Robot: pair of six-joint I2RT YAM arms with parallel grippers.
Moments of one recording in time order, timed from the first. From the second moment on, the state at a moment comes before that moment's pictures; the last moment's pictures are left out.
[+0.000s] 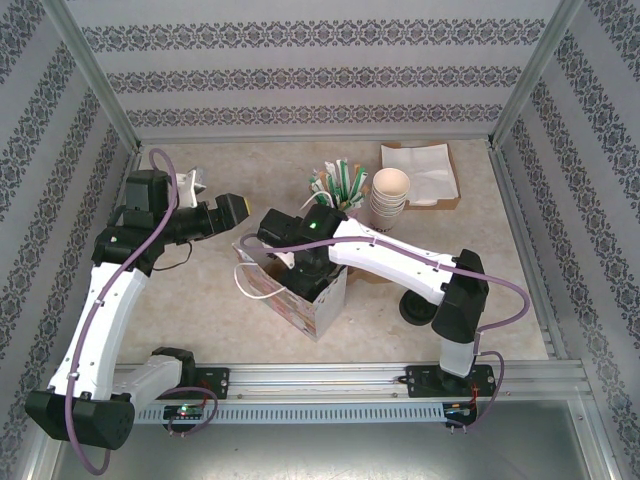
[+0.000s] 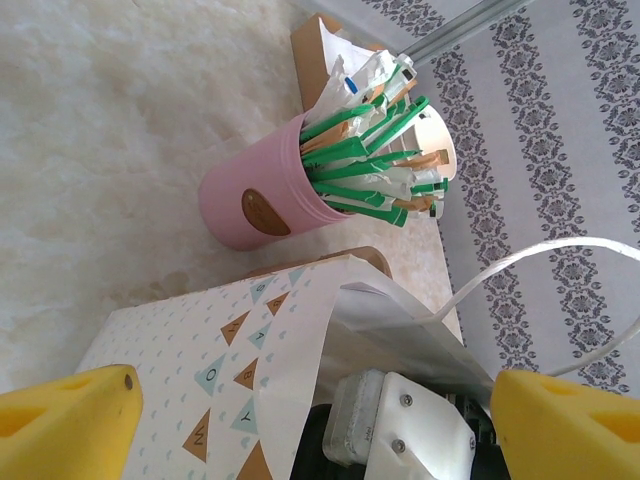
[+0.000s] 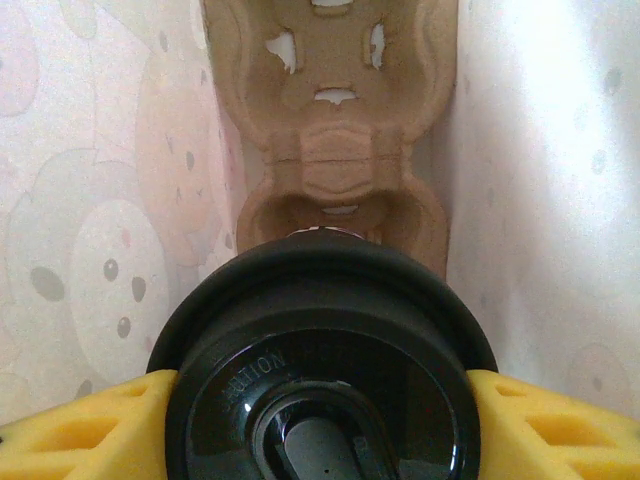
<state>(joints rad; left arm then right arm) -0.09 1.03 1.18 -0.80 0.64 -0.52 1.06 1.85 1.79 -1.37 -0.02 0.24</state>
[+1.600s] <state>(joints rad) -0.11 1.10 1.16 -0.86 0.65 -0.42 1.06 1.81 1.62 -1.20 0.00 0.21</state>
